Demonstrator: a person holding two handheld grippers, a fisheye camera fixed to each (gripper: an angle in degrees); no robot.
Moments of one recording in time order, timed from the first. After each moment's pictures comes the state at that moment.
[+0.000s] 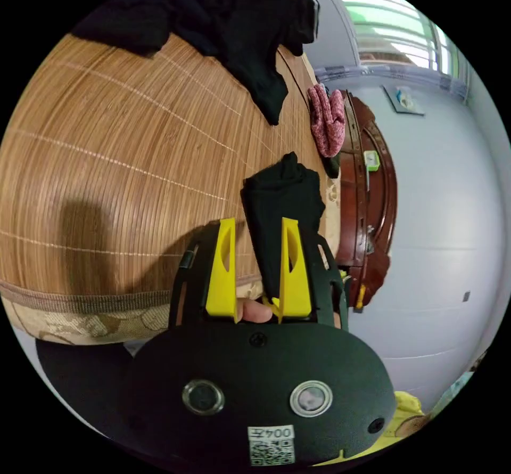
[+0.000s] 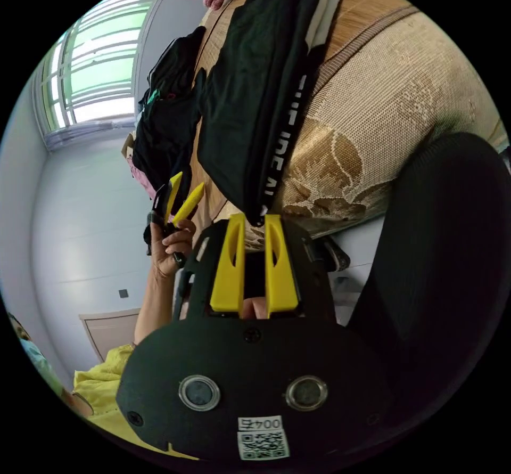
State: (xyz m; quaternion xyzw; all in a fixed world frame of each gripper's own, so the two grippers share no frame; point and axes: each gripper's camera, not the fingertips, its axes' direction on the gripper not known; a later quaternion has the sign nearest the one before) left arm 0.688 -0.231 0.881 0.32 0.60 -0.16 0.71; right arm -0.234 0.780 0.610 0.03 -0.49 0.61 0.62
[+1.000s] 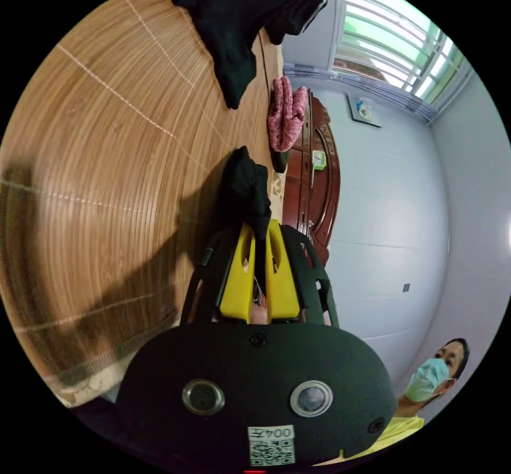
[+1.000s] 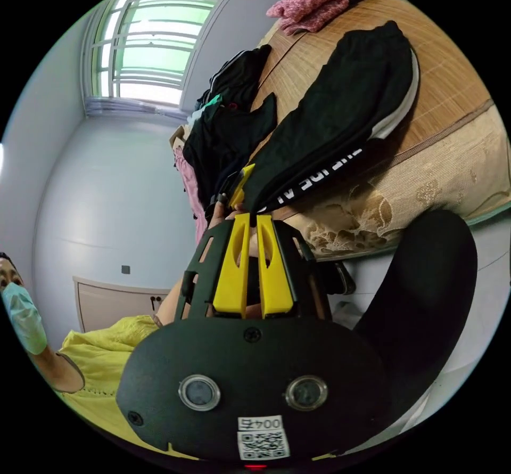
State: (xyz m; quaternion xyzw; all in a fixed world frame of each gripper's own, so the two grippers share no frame) left arm 0.648 -0.334 0.931 0.33 0.71 -0.08 0.61; right arm -0.216 0.780 0.501 0.12 -0.48 0.53 0.69
